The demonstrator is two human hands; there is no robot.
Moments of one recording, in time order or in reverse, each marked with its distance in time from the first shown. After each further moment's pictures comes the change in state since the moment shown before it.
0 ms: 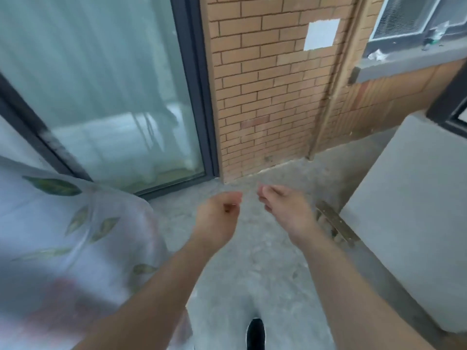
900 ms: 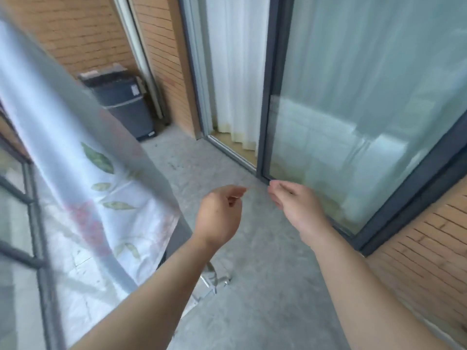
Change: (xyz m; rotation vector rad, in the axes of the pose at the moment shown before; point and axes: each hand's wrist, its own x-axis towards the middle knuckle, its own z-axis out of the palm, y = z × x) left_hand 0.113 -0.016 -0.054 0.086 1.093 -0.651; right_hand 0.239 -0.104 0.188 -0.215 -1.149 -0.428
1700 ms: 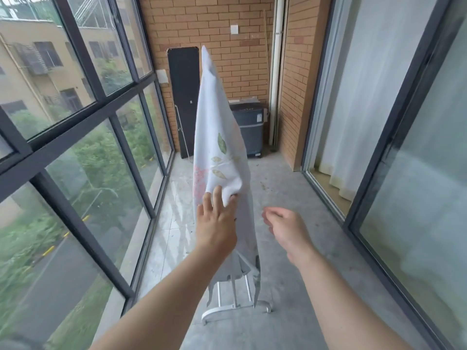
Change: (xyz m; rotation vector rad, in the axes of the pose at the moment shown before) left_hand -0.127 -0.008 -0.055 0.977 0.400 -0.295; right_hand -0.075 -0.031 0.057 0.023 -0.528 -0.092
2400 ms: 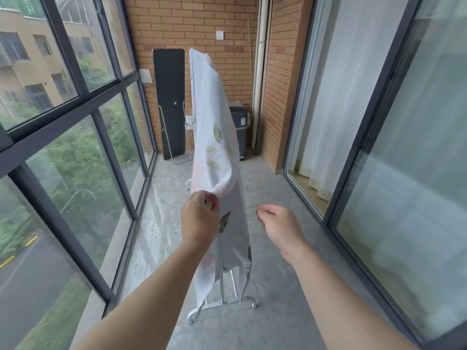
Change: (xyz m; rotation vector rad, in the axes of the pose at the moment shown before) left_hand -0.024 -0.024 -0.024 -0.687 0.297 -0.249; right_hand -0.044 -0.006 0.004 -0.113 0.049 -0.049
